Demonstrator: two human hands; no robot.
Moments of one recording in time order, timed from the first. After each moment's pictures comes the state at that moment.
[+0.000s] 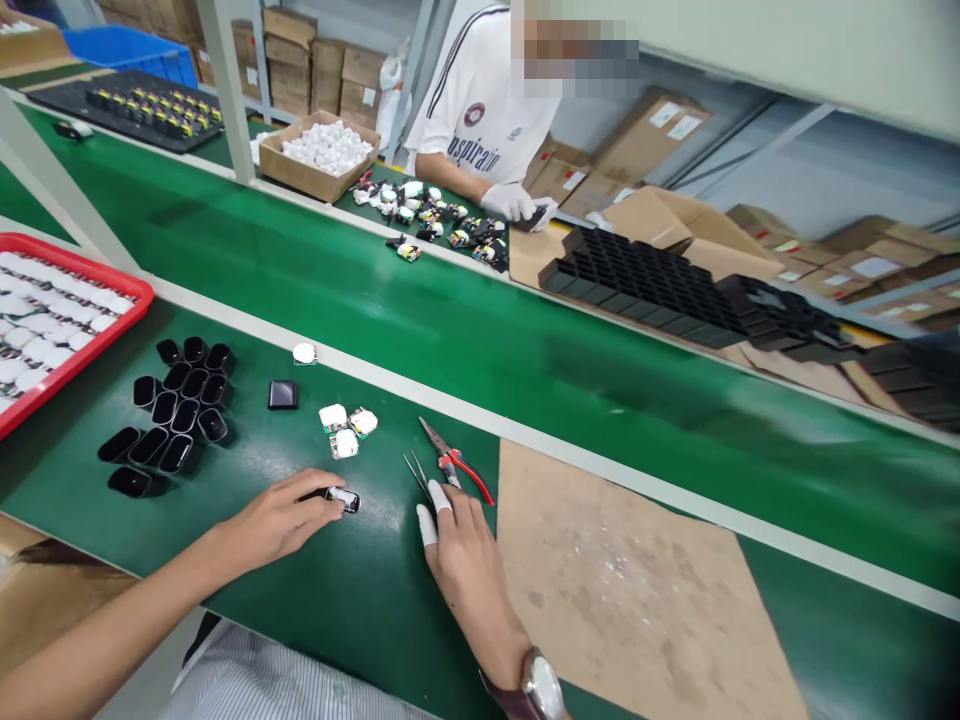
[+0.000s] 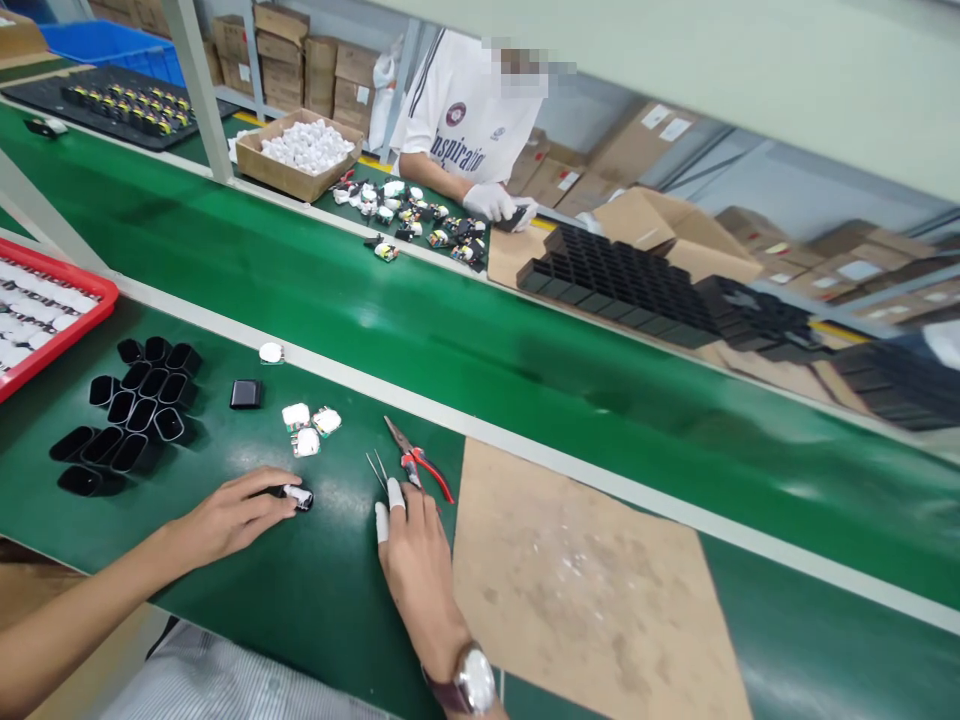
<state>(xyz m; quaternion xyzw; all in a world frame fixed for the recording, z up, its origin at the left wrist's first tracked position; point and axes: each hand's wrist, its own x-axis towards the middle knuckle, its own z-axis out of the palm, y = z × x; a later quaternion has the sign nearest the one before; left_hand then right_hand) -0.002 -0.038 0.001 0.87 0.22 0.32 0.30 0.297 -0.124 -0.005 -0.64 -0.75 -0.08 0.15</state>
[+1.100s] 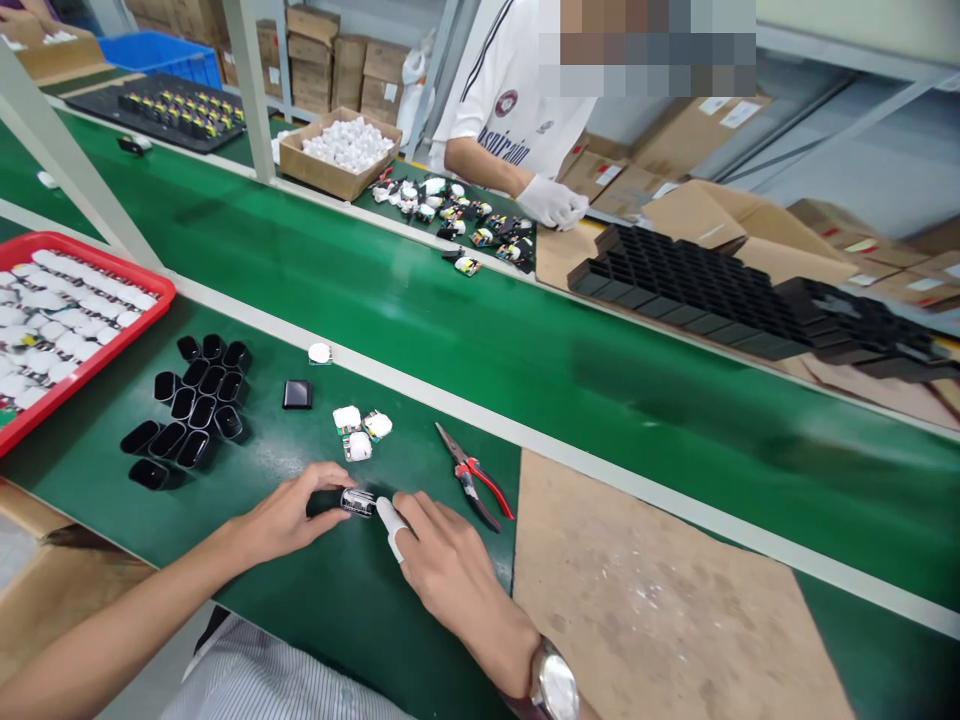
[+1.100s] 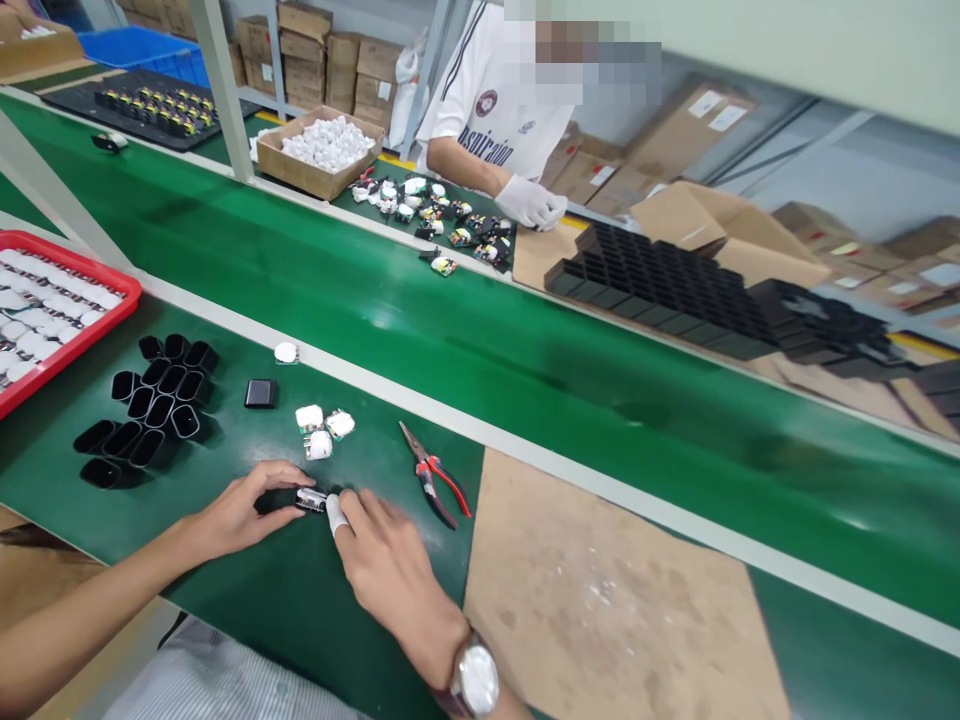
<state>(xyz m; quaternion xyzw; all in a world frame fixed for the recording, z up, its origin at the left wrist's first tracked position) -0.002 -0.039 -0.013 0.78 0.32 0.30 0.44 0.256 -0.092 0.058 -0.43 -0.89 -0.04 0.13</state>
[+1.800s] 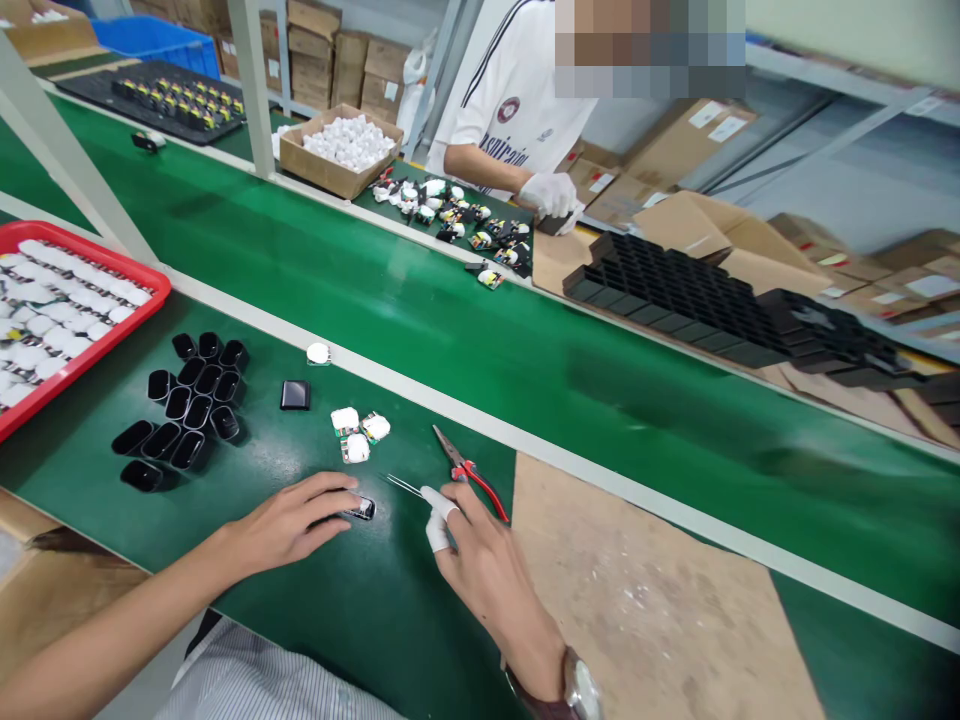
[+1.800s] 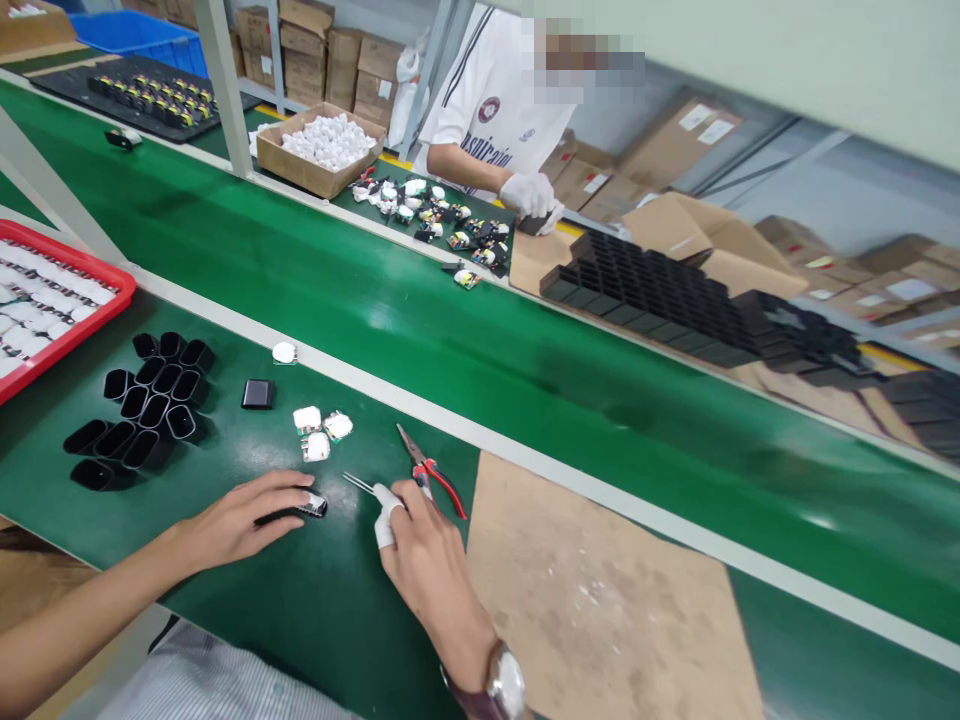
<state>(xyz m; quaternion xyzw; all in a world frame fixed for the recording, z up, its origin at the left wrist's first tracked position) -0.003 -0.041 -0.002 0.85 0.27 0.30 0.35 0.293 -0.097 0.042 -0.55 -0.82 -0.01 0.19</state>
